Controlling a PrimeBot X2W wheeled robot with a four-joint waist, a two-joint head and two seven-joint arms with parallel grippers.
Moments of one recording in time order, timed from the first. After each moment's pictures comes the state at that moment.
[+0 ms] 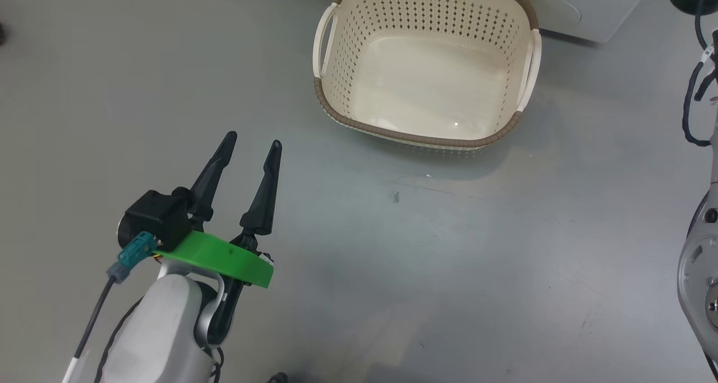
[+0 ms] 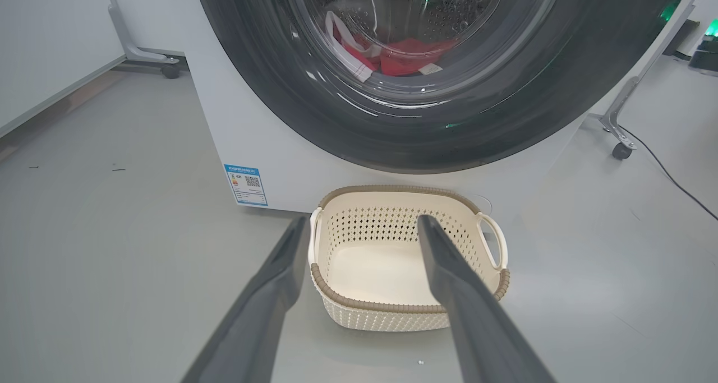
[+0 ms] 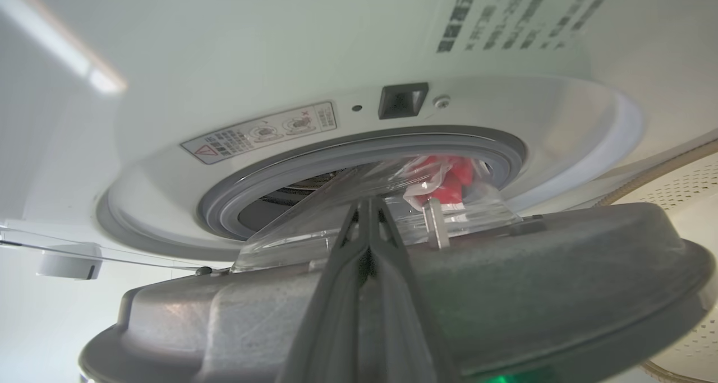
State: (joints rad) left arm -0.37 0.06 -0.35 0.26 -0.51 -0.13 -0.25; right arm -1.19 -0.11 -0.19 0.61 1.37 -0.13 0.51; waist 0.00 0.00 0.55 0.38
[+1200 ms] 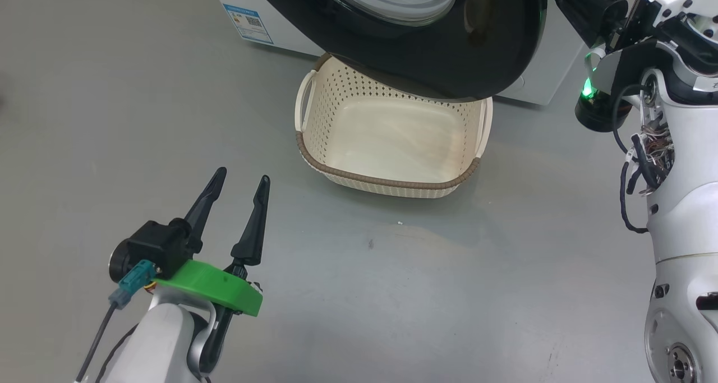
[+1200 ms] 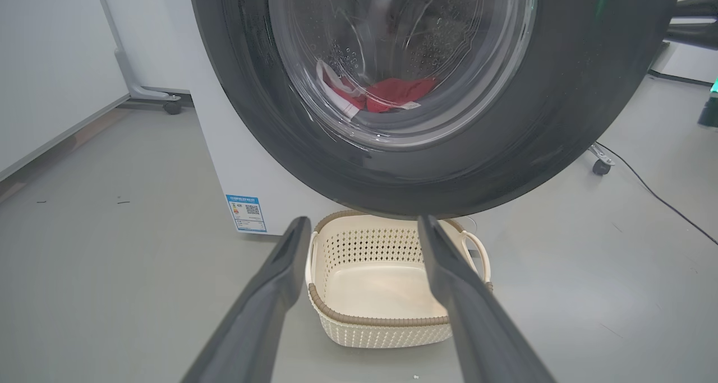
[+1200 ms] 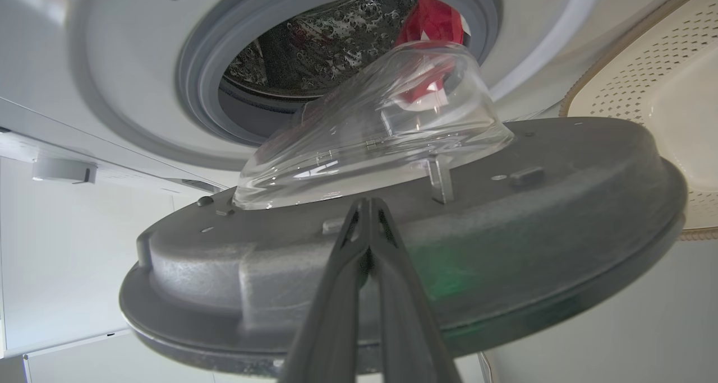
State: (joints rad) left arm -0.29 0.08 -0.32 0.28 -0.46 -0.13 -0.25; right arm -0.95 -0.08 -0.08 0.64 1.56 -0.13 0.62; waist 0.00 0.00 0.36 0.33
